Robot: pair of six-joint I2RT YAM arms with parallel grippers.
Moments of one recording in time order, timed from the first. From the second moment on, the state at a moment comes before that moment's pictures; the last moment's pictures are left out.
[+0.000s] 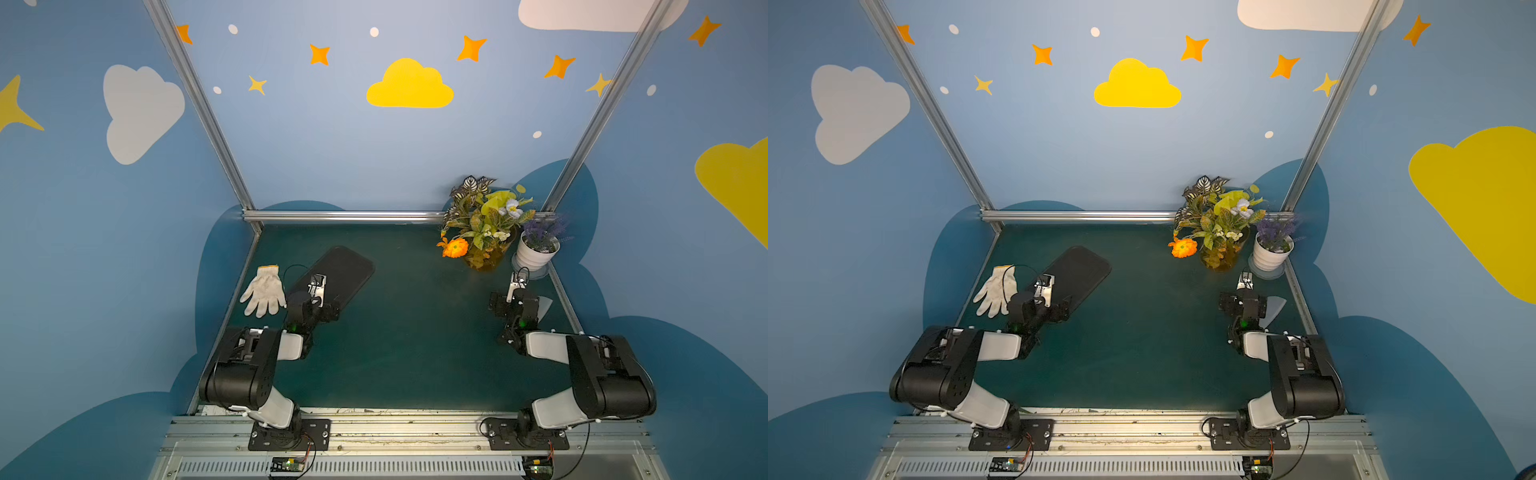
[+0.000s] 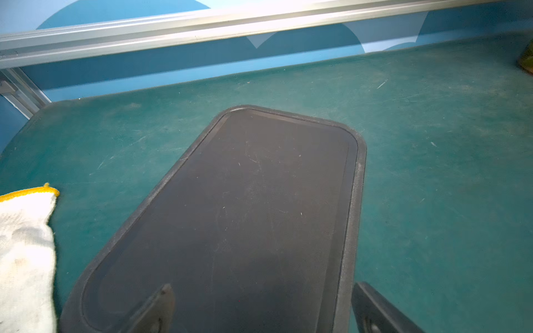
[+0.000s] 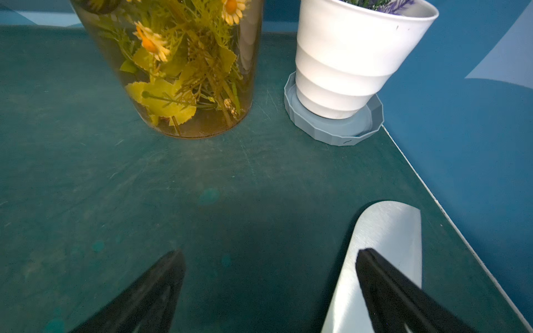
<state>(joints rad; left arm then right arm) -0.07 1.57 0.39 0.74 0.08 0.09 0.09 1.49 0.42 0.59 0.29 0.00</state>
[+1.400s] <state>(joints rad) -0.07 1.57 0.38 0.80 0.08 0.09 0.09 1.49 0.42 0.59 0.28 0.00</state>
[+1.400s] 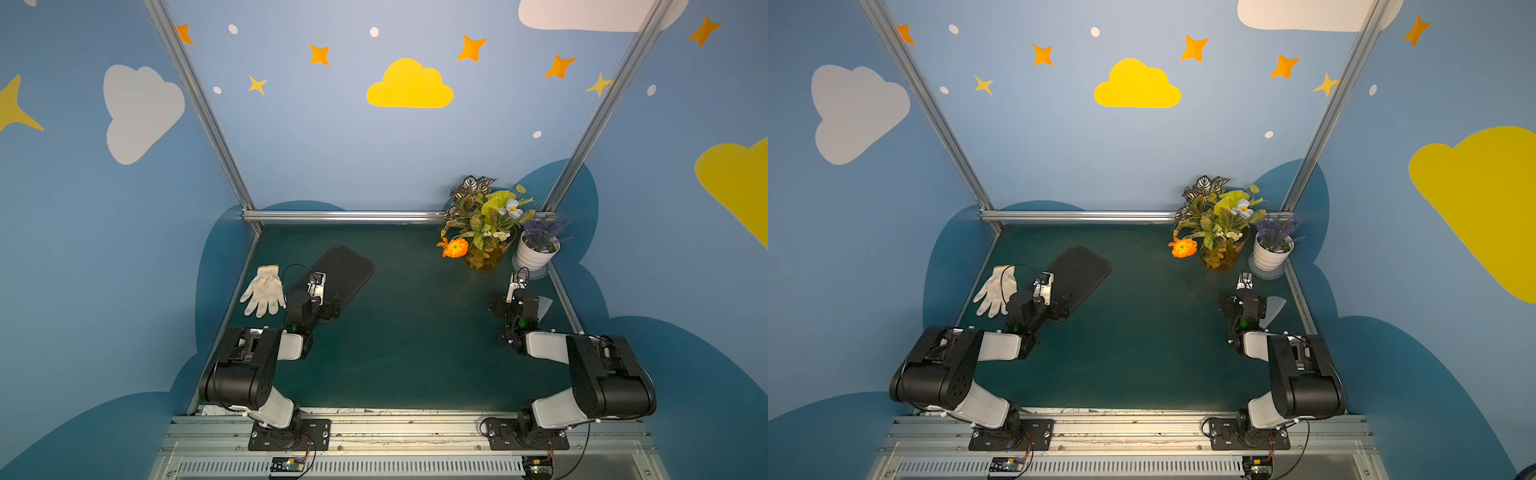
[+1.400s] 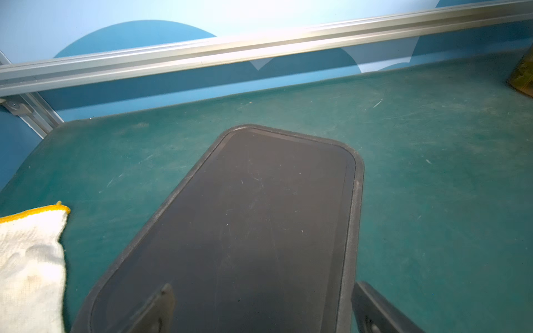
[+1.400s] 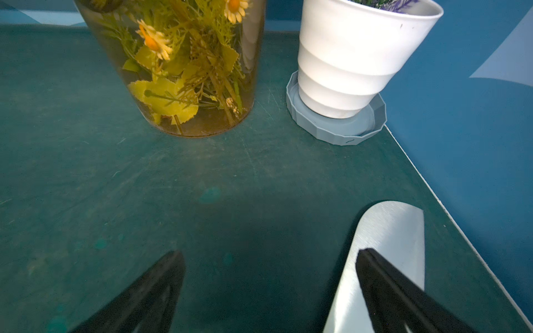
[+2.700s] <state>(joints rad) -0.13 1.49 0.38 0.75 -0.01 0.11 0.09 1.42 0.57 0.32 0.37 0.03</state>
